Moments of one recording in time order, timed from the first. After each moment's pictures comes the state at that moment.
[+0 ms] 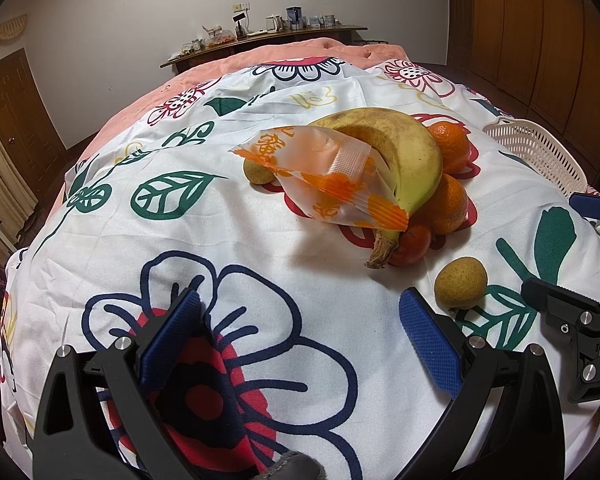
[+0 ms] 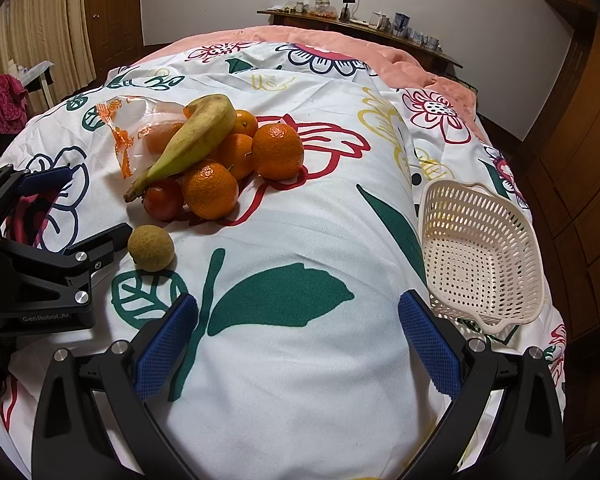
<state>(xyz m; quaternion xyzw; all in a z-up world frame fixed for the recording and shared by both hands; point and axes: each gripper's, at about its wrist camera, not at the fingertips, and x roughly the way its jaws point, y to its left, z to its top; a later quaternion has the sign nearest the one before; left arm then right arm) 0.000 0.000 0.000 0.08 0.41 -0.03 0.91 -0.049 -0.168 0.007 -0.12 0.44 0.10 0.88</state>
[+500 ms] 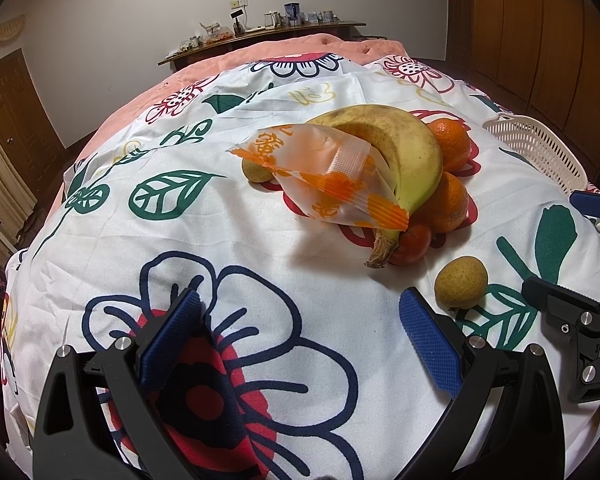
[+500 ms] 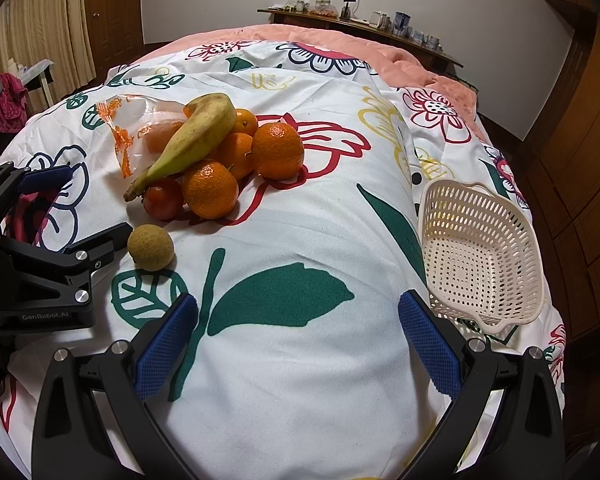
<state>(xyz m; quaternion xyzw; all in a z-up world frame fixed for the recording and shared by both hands) 0.000 0.003 0.001 0.08 0.42 -0.03 0.91 -0.049 -0.168 0.007 -0.12 0.44 0.10 0.88</state>
